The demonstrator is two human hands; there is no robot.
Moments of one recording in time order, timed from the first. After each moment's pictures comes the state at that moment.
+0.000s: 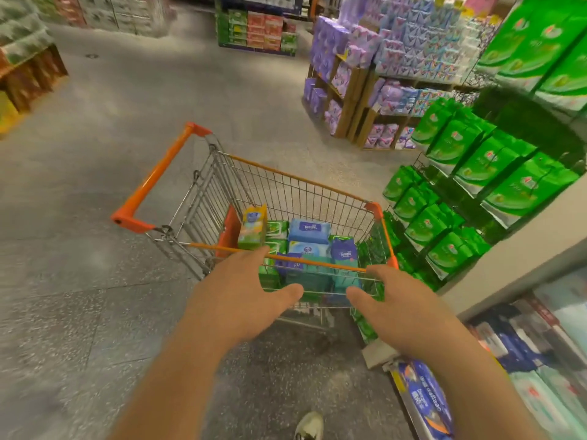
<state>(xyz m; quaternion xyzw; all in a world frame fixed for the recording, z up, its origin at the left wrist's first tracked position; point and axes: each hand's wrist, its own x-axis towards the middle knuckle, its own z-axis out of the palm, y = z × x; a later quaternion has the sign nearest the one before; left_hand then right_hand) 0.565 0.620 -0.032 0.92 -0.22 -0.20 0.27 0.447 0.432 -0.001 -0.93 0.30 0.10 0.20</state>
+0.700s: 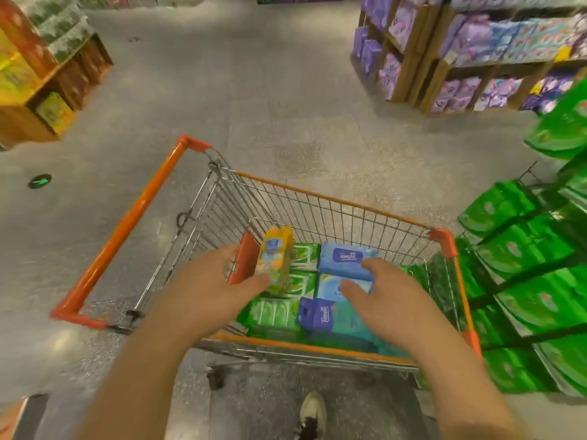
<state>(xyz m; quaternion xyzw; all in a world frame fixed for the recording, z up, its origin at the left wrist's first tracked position) 0.801 0.482 -0.055 0.94 -0.10 -0.21 0.25 0.708 0.258 -0.095 -0.90 0.26 0.13 0.33</state>
